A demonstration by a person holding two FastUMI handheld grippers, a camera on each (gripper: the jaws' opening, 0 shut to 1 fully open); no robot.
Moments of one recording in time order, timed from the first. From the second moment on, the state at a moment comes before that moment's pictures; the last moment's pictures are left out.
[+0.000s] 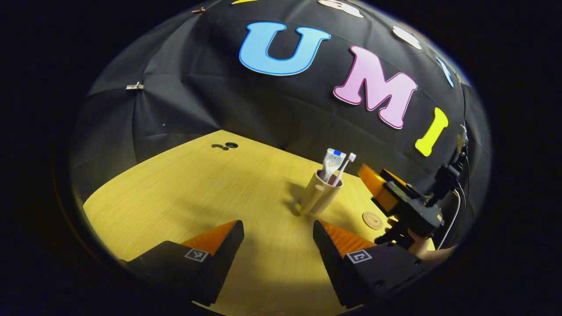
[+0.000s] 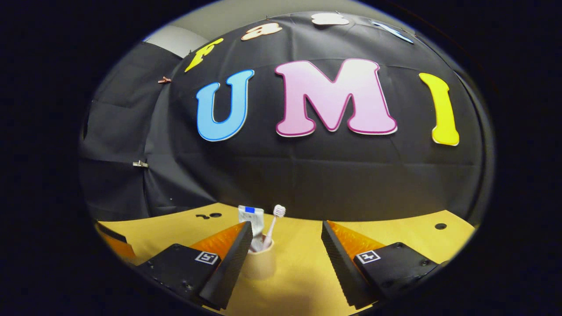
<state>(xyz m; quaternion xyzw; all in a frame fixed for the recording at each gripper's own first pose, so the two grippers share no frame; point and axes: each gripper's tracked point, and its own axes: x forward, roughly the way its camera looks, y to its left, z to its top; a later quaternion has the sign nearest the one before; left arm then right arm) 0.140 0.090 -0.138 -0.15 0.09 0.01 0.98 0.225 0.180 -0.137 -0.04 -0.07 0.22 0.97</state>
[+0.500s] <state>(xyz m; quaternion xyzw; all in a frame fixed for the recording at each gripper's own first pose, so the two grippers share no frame) 0.200 0.054 -0.115 -0.05 0.14 -0.07 0.99 0.207 0.056 -0.115 -0.05 -0.02 0.15 0.99</state>
